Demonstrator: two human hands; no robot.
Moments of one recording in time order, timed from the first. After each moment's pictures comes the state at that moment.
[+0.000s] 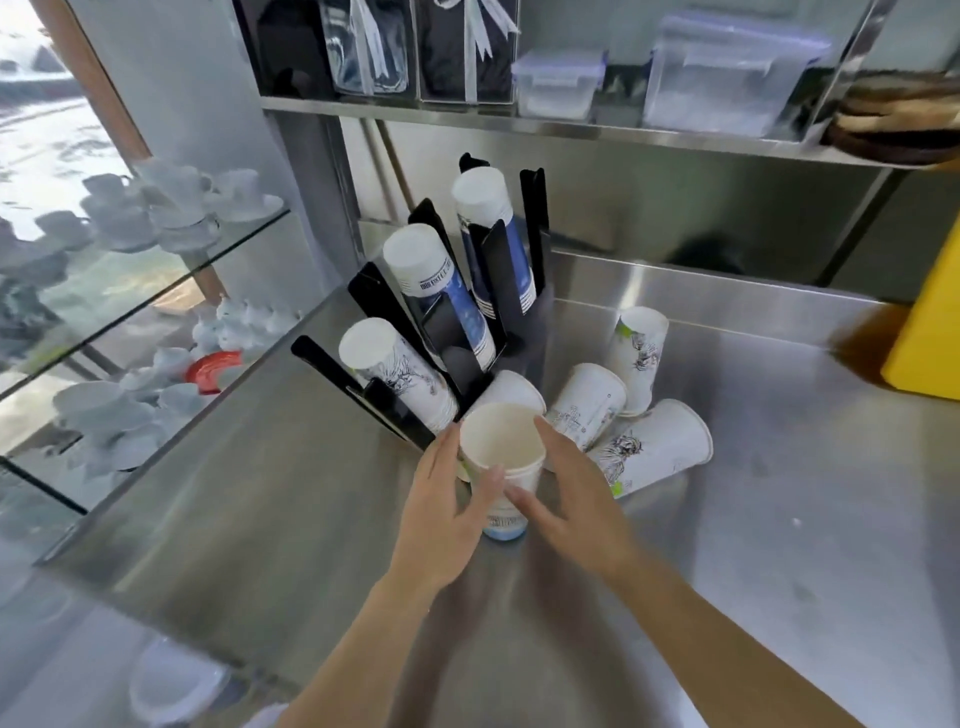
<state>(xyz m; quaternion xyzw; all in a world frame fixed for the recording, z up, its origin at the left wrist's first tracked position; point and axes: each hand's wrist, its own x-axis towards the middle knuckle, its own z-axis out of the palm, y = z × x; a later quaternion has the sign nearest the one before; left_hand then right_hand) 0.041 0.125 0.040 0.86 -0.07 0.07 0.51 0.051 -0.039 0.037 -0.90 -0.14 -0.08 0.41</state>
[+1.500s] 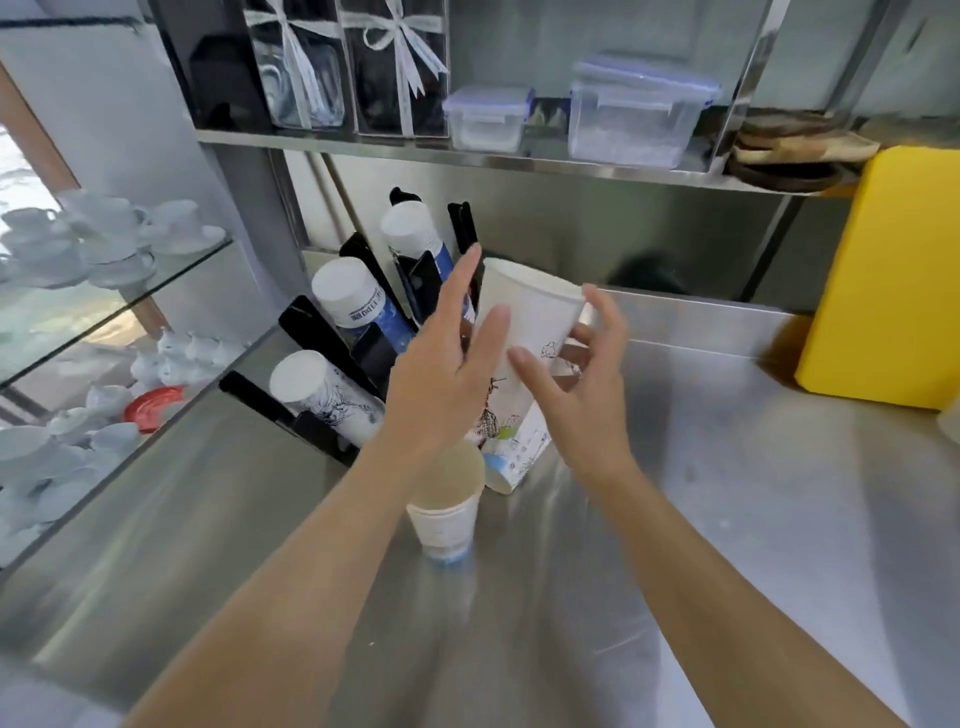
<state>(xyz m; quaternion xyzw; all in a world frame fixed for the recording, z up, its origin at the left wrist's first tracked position) 0.098 0.061 0.175 0.84 -0.16 0.19 0.49 0.079 -0.067 0.151 -0.71 -0.06 -0.26 0.65</state>
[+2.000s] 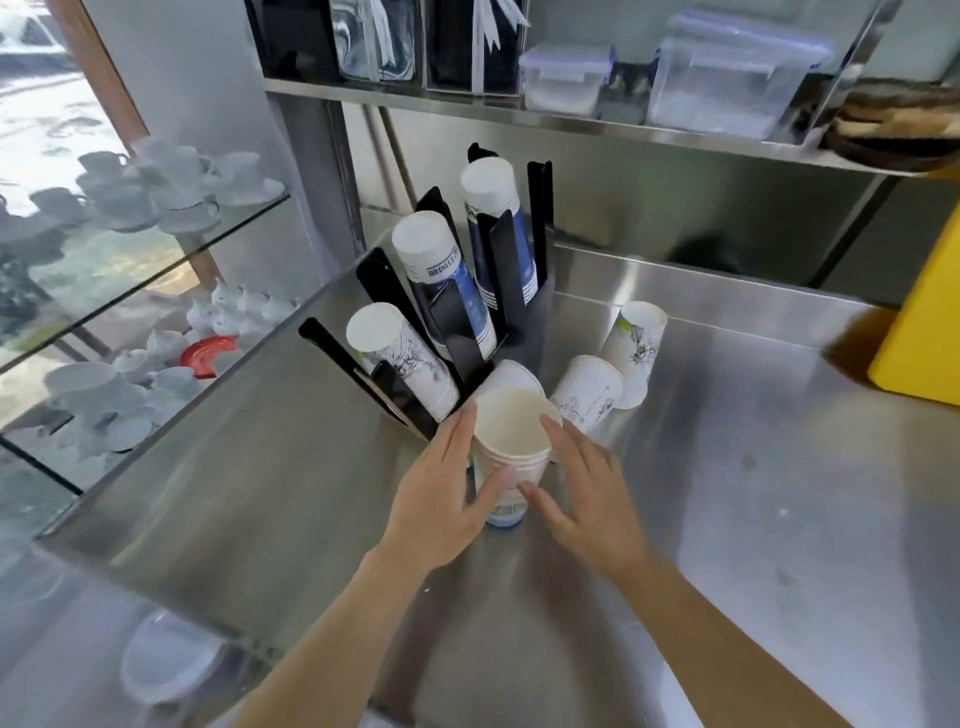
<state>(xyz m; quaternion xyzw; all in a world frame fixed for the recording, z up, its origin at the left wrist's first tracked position) 0.038 0.132 0.049 0.91 -0.15 0.10 0.38 0.034 -0.045 0.038 -0.93 -0.16 -0.14 0.30</state>
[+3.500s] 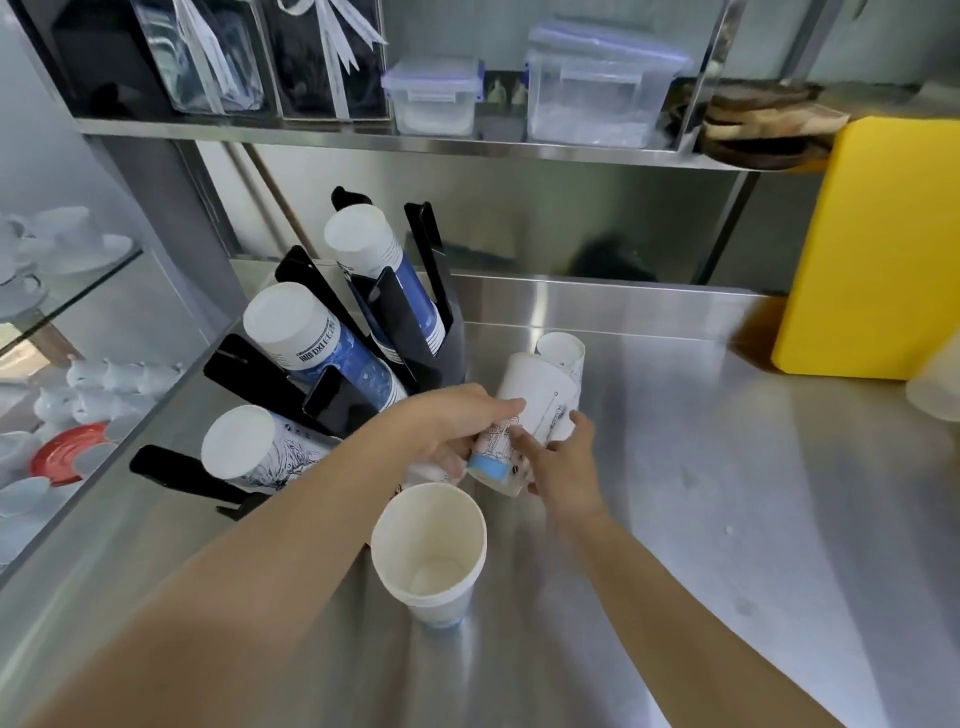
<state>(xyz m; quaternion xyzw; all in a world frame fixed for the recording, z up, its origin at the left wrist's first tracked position) 0.199 0.037 0.131 0.84 -0.07 -0.38 0.38 0.130 -0.071 0.061 -0.66 0.24 -0.09 0.70</state>
